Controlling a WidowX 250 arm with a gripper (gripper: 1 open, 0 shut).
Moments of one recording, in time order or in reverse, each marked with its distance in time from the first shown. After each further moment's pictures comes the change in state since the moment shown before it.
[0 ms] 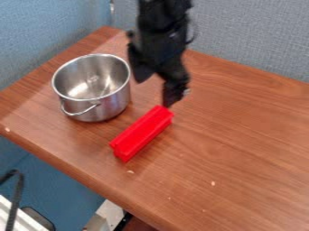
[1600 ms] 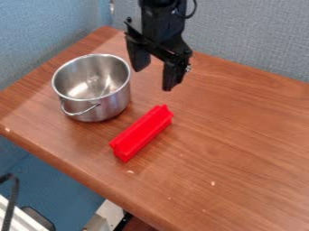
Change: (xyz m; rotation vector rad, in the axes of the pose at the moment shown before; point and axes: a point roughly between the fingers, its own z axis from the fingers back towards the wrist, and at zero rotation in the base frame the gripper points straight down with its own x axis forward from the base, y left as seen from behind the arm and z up) arm 0.010 0.024 -0.003 -0.081 0.099 0.080
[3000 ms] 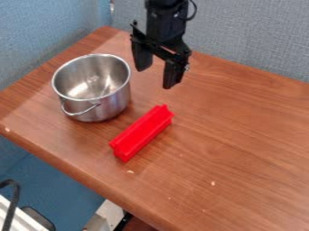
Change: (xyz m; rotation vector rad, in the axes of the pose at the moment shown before) arm 0.019 0.018 -0.020 -0.022 0.069 -0.013
